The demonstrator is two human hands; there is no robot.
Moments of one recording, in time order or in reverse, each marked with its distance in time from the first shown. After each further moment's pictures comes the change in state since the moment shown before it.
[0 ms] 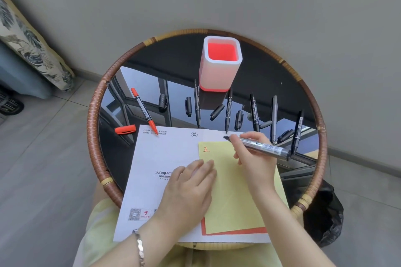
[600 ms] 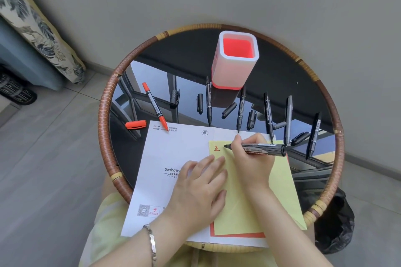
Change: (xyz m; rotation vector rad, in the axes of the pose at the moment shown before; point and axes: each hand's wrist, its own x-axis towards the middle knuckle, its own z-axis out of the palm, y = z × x) left_hand -0.002 -0.005 0.008 0.021 0.020 0.008; right_hand 0.006 0.026 0.027 -0.168 0.104 -0.211
